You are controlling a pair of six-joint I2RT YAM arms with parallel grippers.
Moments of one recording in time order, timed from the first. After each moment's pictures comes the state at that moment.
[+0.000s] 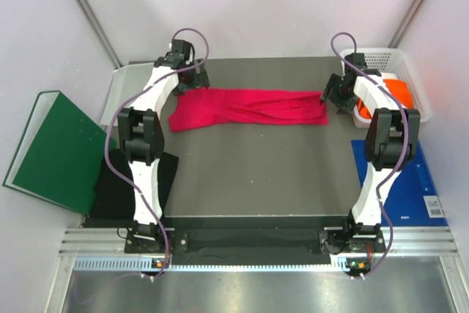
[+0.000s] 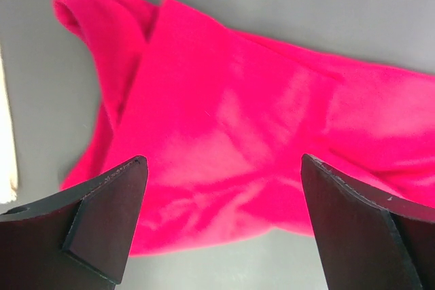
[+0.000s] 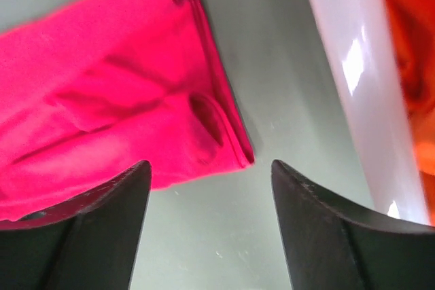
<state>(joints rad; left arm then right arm) -0.16 2.23 2.06 -0.77 -0.03 -0.39 -0.03 2.02 1.67 -0.73 -0.05 0.45</state>
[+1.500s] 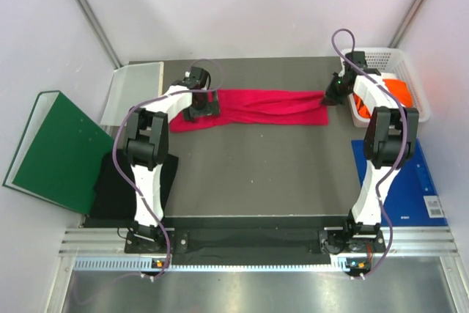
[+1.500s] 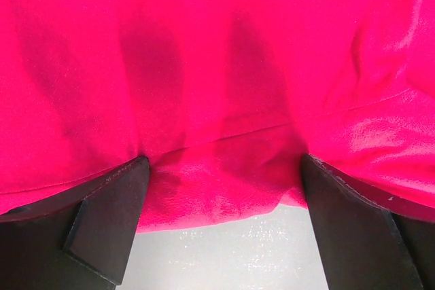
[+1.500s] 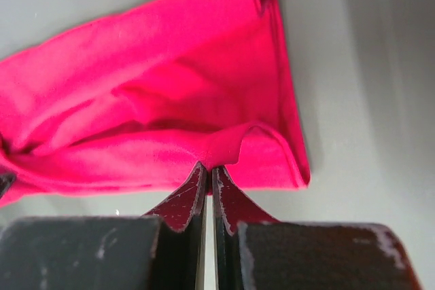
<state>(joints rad) -0.26 2.15 1.67 -0.64 -0.07 -0.41 -0.03 2.05 1.68 -0.66 -0.23 0.48</state>
